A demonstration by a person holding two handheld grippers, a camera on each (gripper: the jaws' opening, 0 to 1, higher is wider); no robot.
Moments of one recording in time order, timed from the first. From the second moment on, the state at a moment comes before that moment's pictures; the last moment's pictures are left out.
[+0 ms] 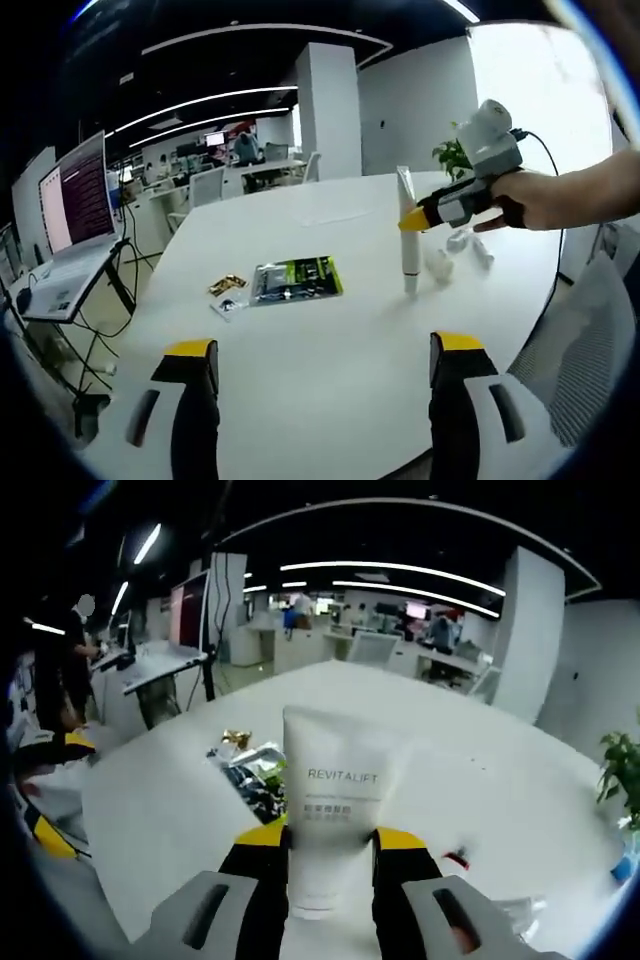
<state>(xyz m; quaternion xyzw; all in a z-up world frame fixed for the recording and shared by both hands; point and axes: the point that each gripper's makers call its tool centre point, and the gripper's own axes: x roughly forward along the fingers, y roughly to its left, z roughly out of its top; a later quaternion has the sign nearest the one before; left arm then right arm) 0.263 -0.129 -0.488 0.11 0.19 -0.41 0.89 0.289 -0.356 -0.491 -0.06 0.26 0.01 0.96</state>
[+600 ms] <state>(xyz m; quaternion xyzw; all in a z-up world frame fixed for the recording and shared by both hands) 0.267 -0.174 -0.436 0.08 0.14 -0.47 0.87 0.254 -0.342 -0.472 -0.05 0.23 0.01 0.97</state>
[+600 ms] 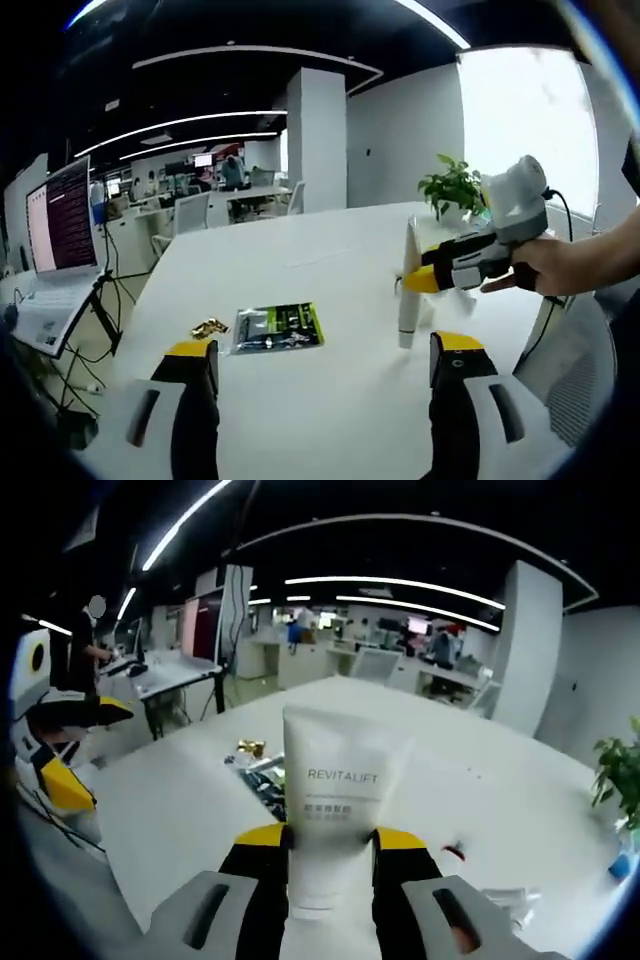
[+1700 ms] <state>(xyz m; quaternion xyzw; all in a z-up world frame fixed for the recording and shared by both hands) 0.227 -0.277 -0.379 0.03 0.12 -0.60 0.79 0.220 -0.304 -0.452 -0.08 0.21 0.02 0.97</state>
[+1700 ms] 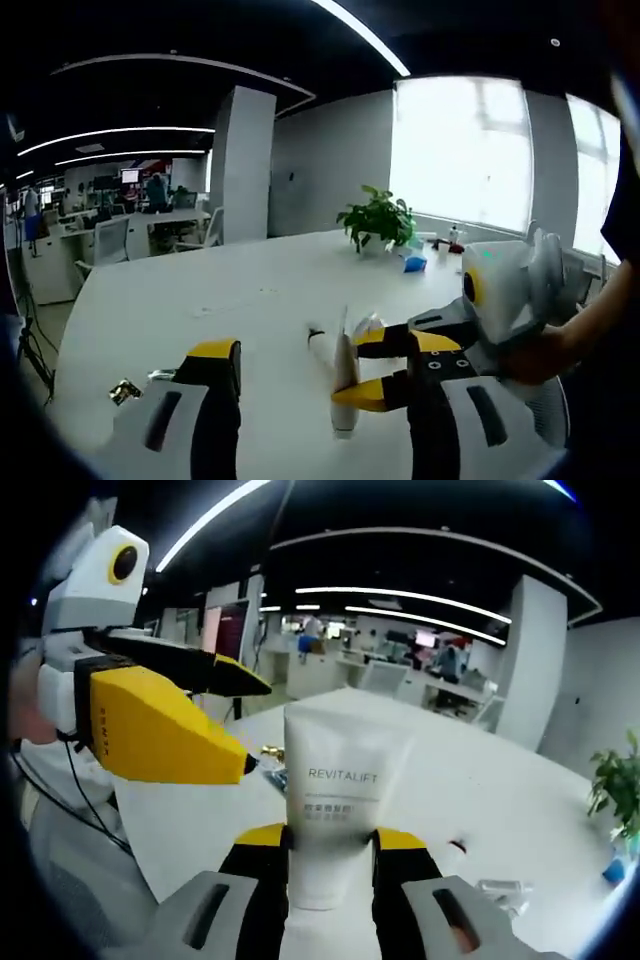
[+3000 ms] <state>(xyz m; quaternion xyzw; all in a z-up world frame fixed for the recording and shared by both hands) 0.224 -0.284 -0.403 0.02 0.16 -0.62 0.77 0.222 -0.270 -0.428 -0.09 0.19 0.06 0.98</state>
